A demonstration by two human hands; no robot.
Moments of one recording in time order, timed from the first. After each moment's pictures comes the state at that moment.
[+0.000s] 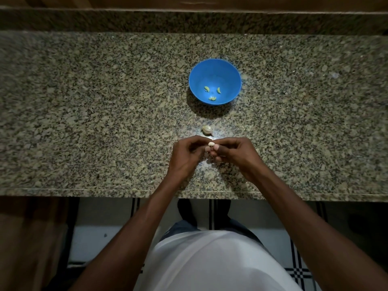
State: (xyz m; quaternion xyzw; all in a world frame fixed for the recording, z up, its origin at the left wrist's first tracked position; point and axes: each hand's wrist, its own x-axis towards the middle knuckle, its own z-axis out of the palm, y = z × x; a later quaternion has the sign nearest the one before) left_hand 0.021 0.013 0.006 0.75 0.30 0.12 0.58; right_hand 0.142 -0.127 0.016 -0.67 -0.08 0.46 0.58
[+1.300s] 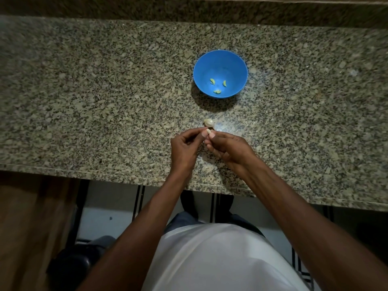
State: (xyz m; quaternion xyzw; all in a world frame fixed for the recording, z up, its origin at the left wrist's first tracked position) left_hand 0.027 -0.019 0.007 0.54 0.42 0.23 0.69; right_hand 0.141 -0.114 0.011 -0.52 0.11 0.54 0.65
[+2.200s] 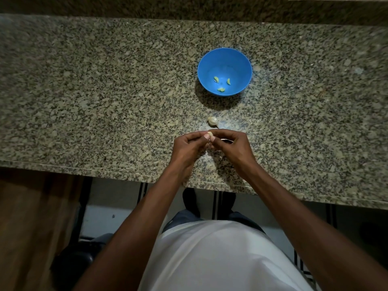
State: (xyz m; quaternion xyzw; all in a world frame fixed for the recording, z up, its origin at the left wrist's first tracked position) left_hand 0.023 -0.006 0.012 0.41 0.47 0.11 0.77; right_hand 0.132 -0.117 -0.003 -0.70 -0.15 0.39 0.58
